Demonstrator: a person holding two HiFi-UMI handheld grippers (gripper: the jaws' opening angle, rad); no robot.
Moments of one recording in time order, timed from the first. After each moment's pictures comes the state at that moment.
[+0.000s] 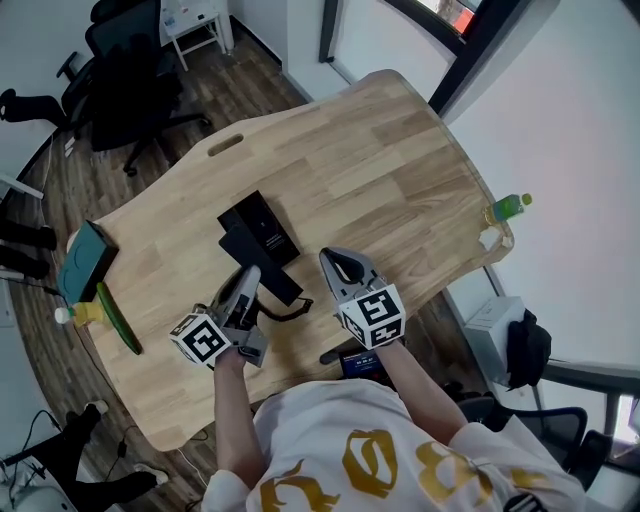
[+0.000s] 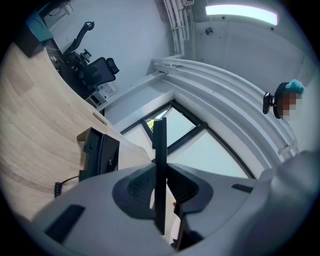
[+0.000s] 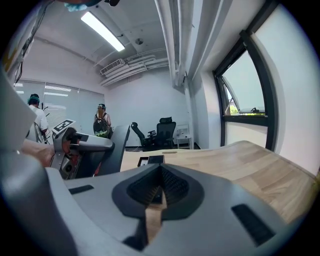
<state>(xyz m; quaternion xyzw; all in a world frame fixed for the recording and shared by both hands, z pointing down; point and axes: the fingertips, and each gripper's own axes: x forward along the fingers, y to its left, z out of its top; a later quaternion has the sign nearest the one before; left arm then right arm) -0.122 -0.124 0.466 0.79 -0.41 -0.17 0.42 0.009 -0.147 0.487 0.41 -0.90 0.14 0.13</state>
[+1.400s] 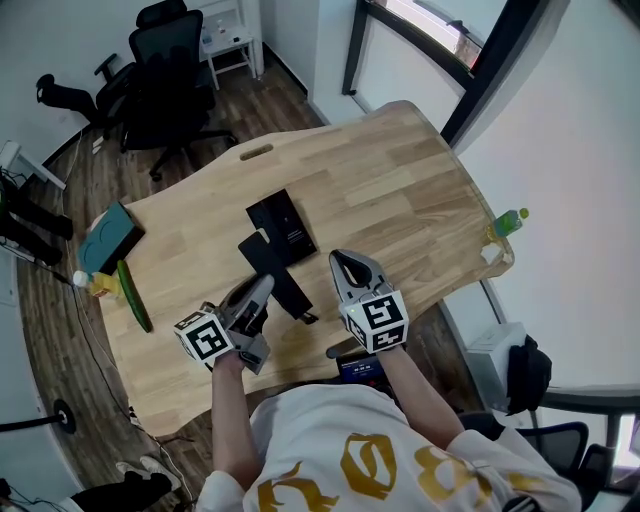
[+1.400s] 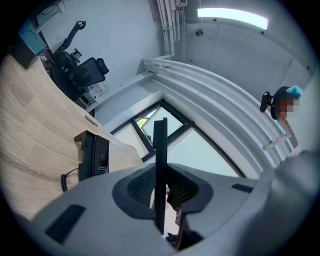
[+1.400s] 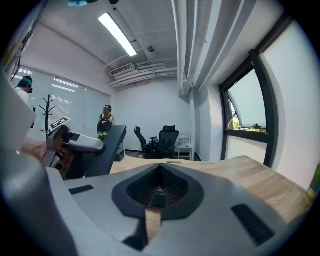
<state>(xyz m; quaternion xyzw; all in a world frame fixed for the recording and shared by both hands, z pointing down) -0.123 -0.059 0.426 0.82 -0.37 -0.18 0.39 -0.005 -0.105 0.441 0.41 -0.90 0.07 0.11</state>
